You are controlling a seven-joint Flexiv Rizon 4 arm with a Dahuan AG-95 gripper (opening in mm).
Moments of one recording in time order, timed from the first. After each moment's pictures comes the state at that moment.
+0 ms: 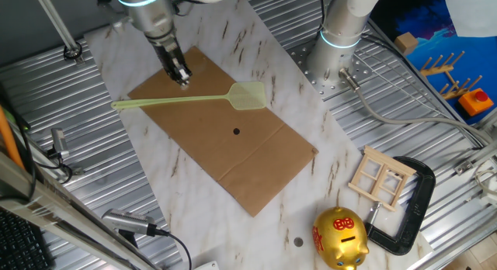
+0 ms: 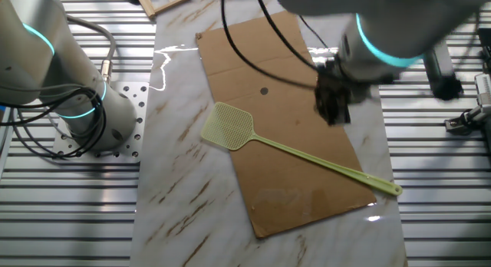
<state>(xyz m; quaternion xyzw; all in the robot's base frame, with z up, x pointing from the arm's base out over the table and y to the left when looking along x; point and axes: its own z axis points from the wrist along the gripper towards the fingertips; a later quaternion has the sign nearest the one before) 0.520 -0.061 0.150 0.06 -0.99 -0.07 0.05</state>
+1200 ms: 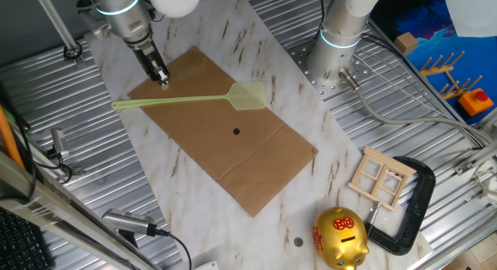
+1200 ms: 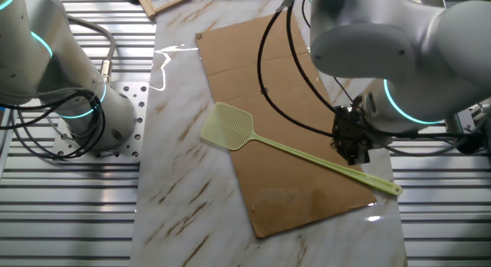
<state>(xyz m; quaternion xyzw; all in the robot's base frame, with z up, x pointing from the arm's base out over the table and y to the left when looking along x) 0.554 -0.101 0.111 0.07 -1.00 -0.05 0.05</state>
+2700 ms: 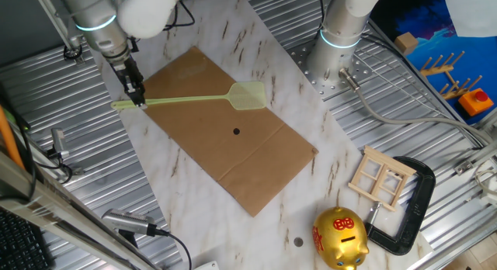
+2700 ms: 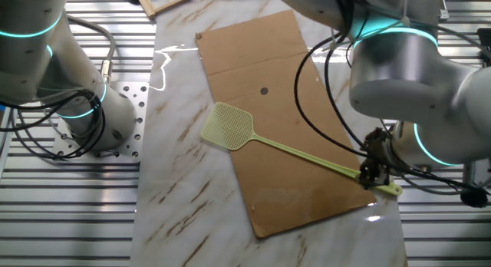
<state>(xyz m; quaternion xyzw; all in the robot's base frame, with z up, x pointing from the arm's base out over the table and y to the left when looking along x) 0.622 -0.125 0.051 -0.11 -0.99 -0.07 0.04</state>
